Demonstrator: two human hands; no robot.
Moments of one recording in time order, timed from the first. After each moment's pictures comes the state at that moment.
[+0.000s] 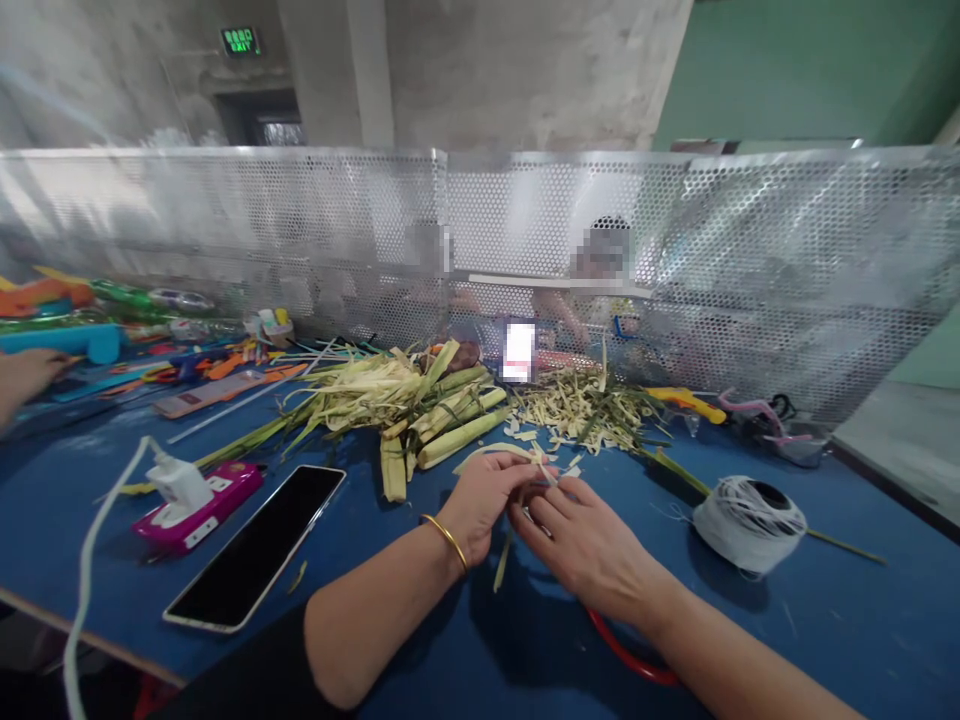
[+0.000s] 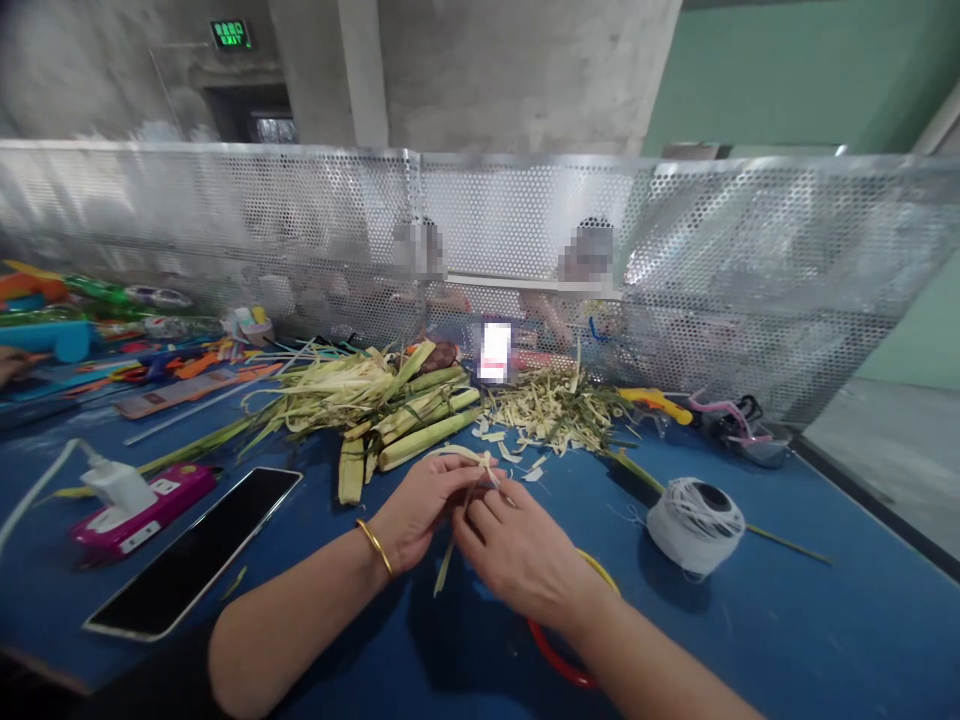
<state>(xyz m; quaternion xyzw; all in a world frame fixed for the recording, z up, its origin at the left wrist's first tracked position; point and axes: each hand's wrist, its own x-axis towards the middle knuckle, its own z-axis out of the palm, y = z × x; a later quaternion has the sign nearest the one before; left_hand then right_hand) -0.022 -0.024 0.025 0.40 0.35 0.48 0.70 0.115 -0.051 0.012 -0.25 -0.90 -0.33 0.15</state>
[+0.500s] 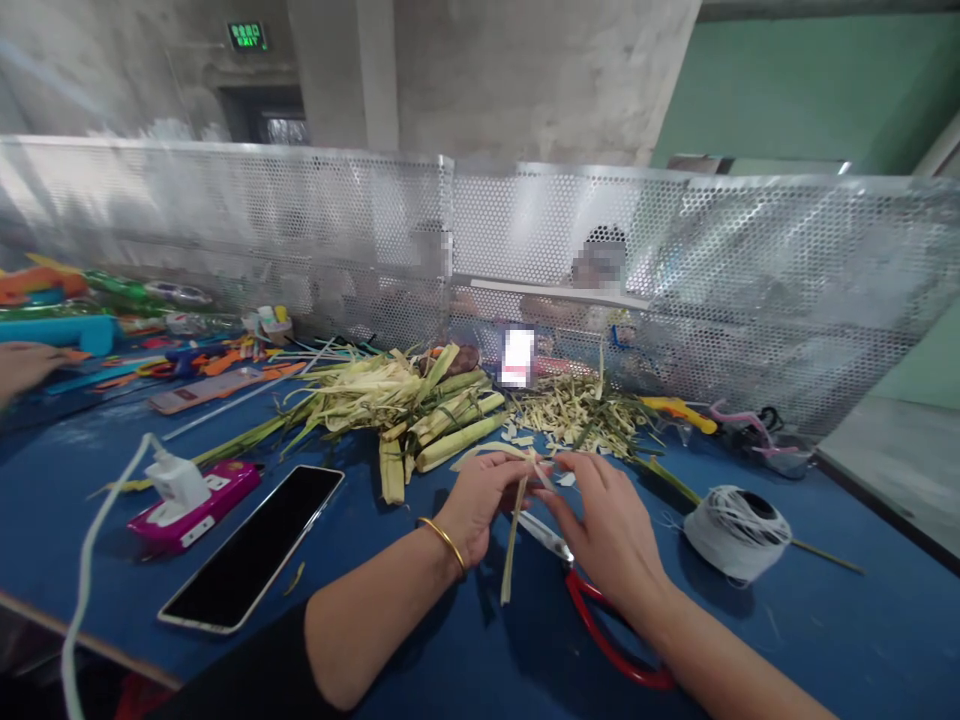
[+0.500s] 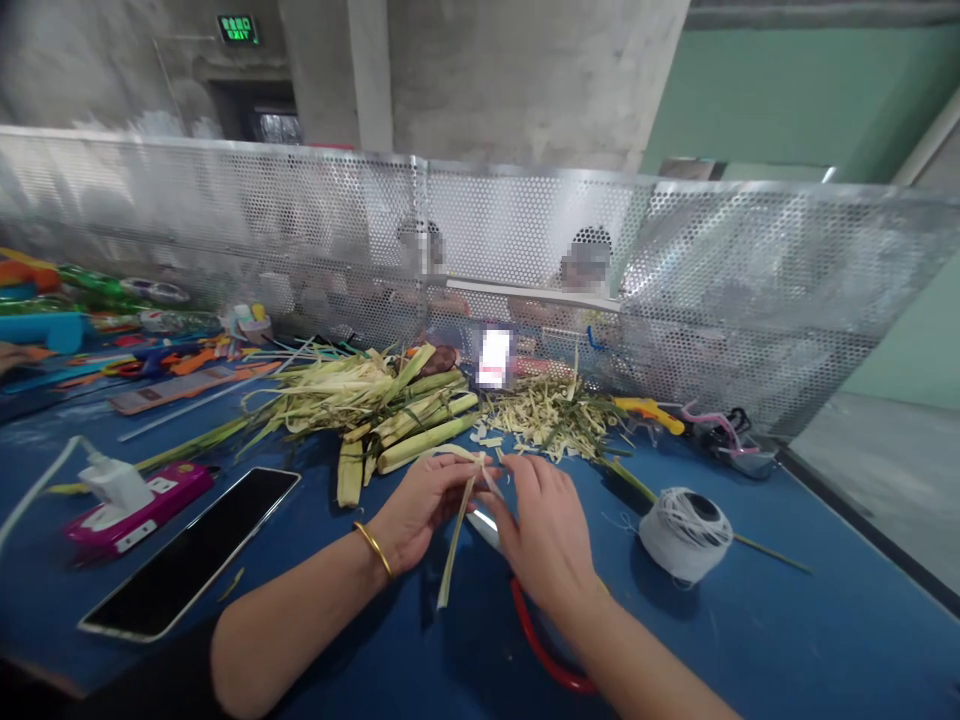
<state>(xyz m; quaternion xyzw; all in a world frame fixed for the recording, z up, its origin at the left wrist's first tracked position) -0.026 -0.023 0.027 0.39 0.39 0.49 0.67 0.124 -0.046 0.011 -0.49 -0.78 -0.12 0.38</state>
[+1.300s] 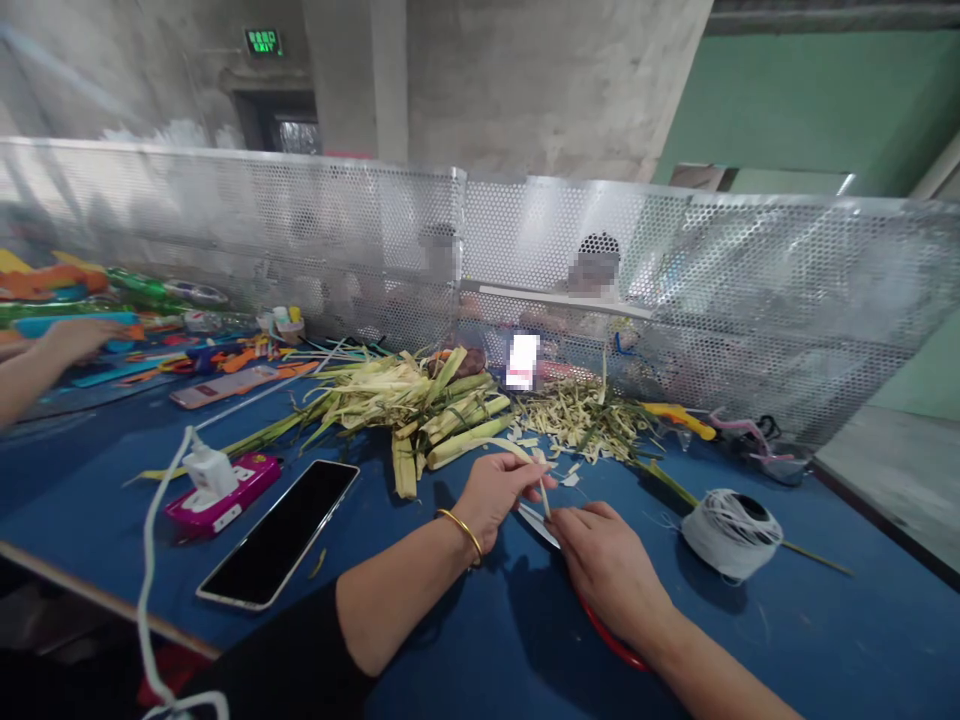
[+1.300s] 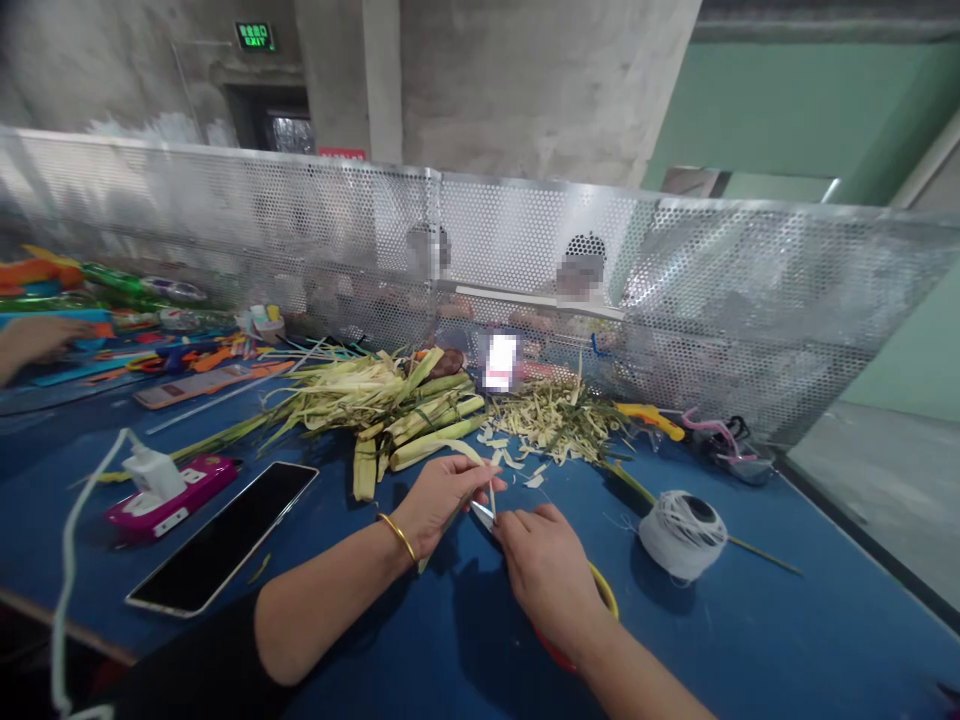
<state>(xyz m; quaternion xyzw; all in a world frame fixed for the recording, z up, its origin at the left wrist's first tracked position) -0.026 -0.019 0.020 0.47 0.42 0.48 0.61 0.126 -0.068 -0.001 -0.40 -0.87 -0.12 0.25</state>
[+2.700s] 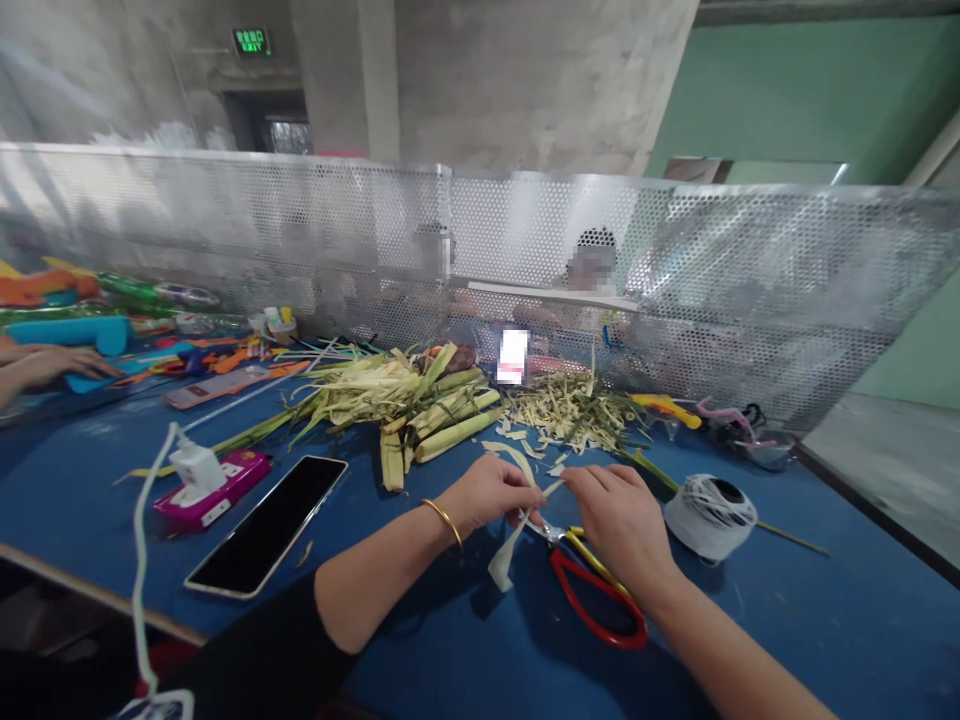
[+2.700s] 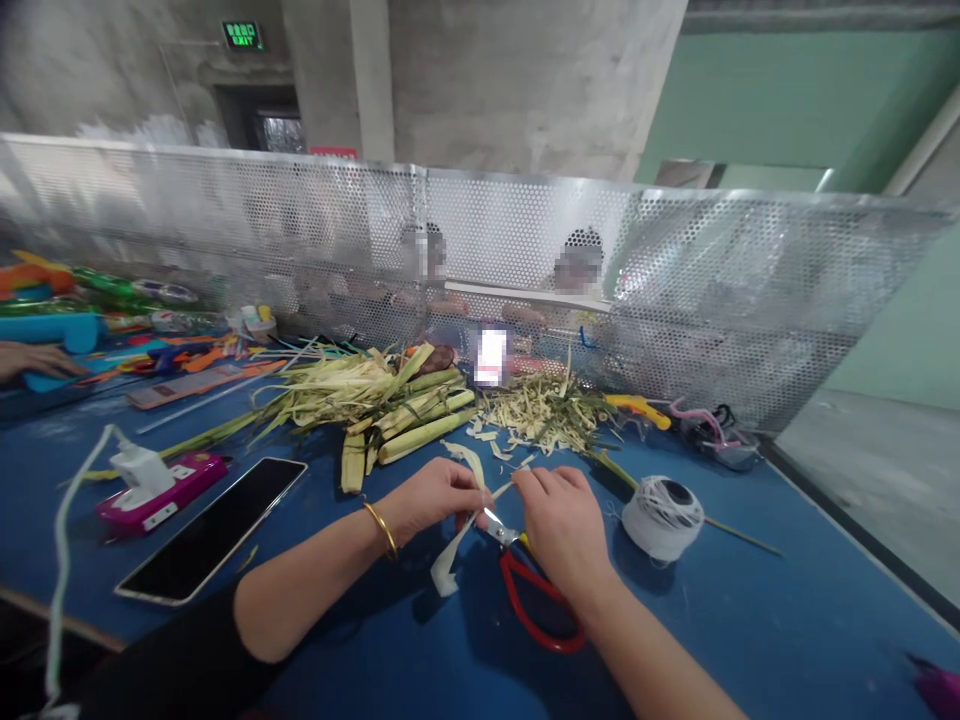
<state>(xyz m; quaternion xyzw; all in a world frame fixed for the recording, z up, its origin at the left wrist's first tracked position) -0.030 -0.028 0.031 0.64 0.40 0.31 0.58 0.157 -0.053 0.013 -0.44 -0.81 -0.25 0.30</state>
